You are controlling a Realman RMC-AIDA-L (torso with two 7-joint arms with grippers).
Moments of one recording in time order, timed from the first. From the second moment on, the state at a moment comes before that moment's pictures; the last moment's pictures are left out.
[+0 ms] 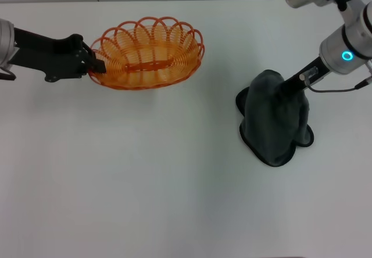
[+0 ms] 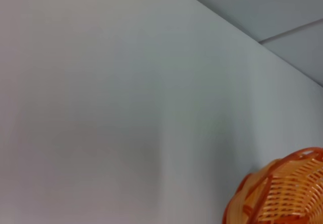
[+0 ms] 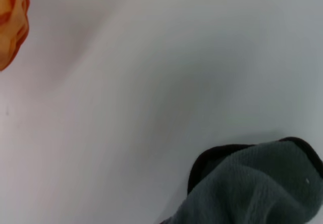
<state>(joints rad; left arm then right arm) -0.78 -1.86 0.90 0.58 2.21 1.34 -2.79 1.00 2.05 -0.80 -0.48 -2.87 -1.20 2.39</state>
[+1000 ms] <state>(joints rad) -0.76 -1.86 0.90 0.58 2.21 1.34 -2.79 1.00 2.04 -0.79 -0.74 -2.86 -1.48 2.35</state>
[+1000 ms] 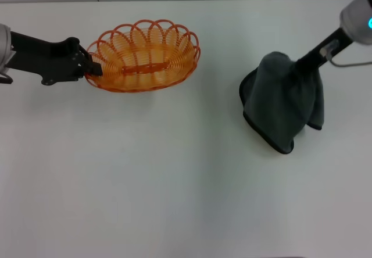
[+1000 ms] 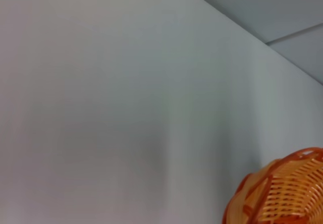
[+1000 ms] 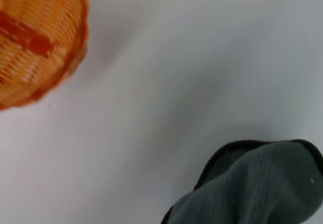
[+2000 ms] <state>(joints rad) -0.75 -1.86 0.91 0.57 2.22 1.33 -2.80 1.12 1.98 -0.66 -1.24 -2.63 -1.93 2.41</state>
